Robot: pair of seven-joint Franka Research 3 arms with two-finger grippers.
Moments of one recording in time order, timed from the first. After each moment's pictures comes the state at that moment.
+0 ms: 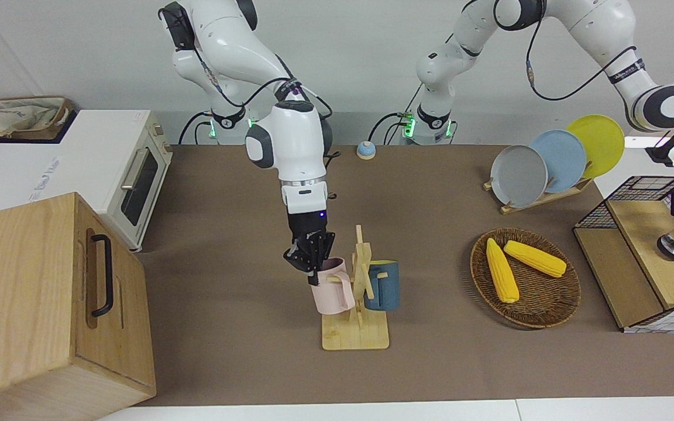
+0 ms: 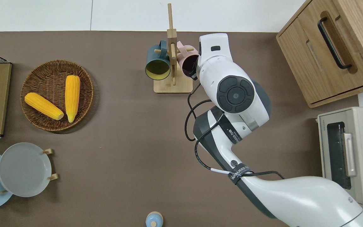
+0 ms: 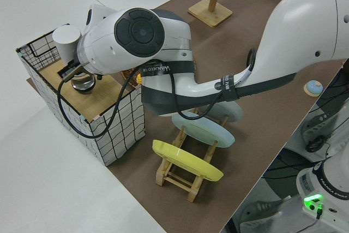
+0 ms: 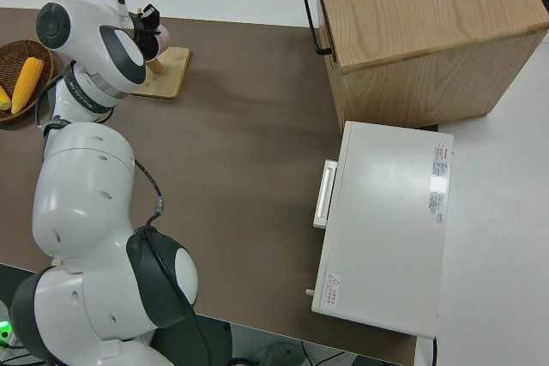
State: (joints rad) left arm 0.56 0.36 -0.01 -1.60 -0.70 2.52 0.98; right arm 0.33 0.51 0.10 -1.45 -0.39 2.54 -0.23
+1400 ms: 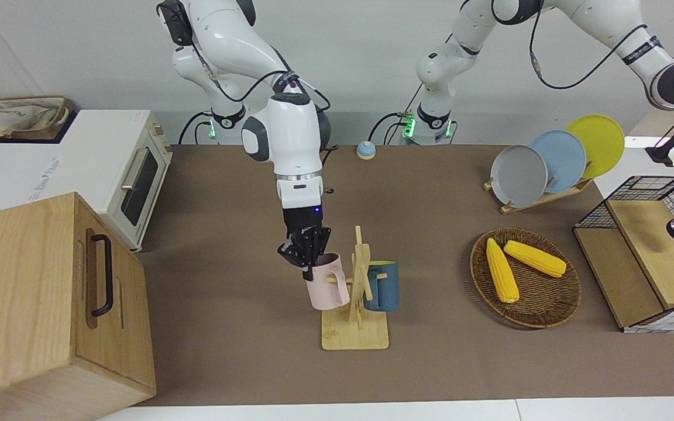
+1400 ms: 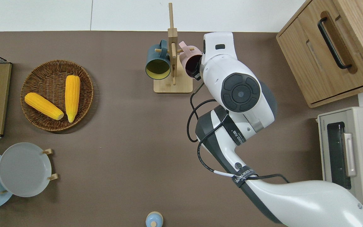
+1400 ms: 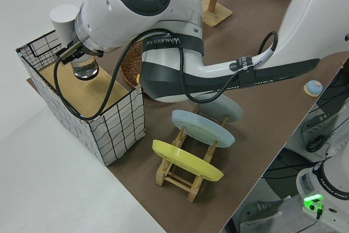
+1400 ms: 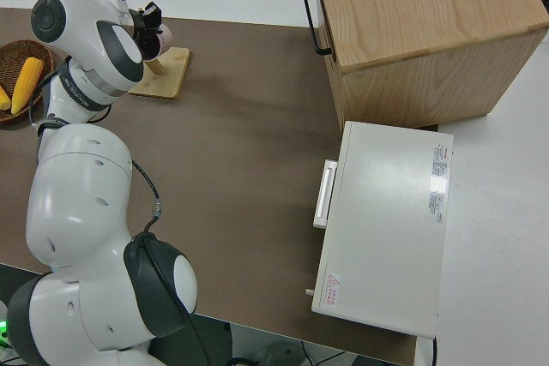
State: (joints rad) left arm 0.56 0.30 0.00 -1.54 -0.55 2.37 0.81; right arm 0.32 0.47 0.10 -1.47 -0.37 2.48 -0.23
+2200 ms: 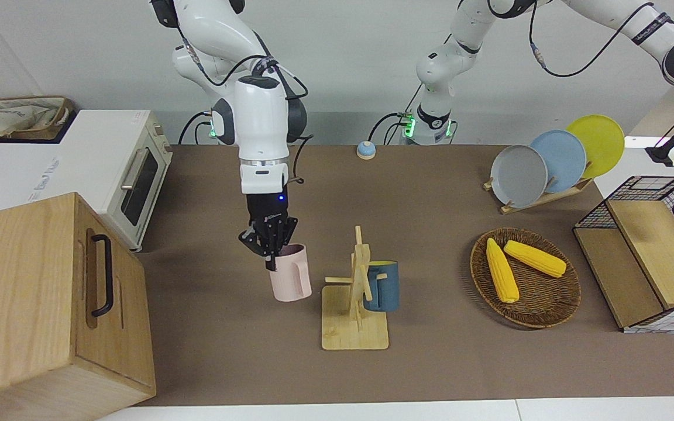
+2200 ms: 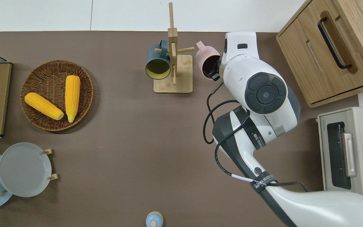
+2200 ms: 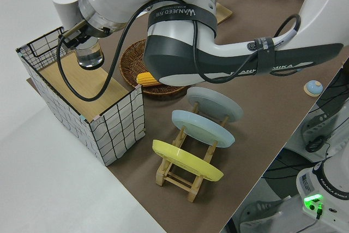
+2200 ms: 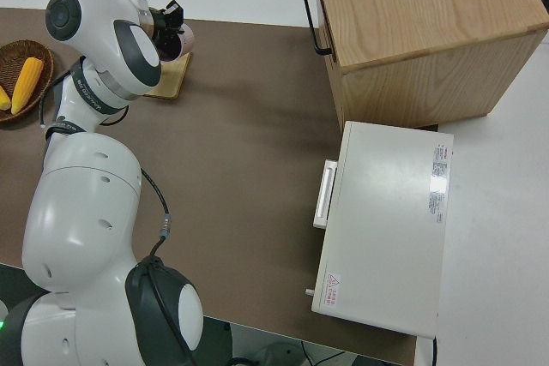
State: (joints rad) left arm 0.56 0.25 0.00 -1.49 -0.47 2.27 0.71; right arm 0.24 0.34 0.09 -1.60 -0.37 2.48 -0.29
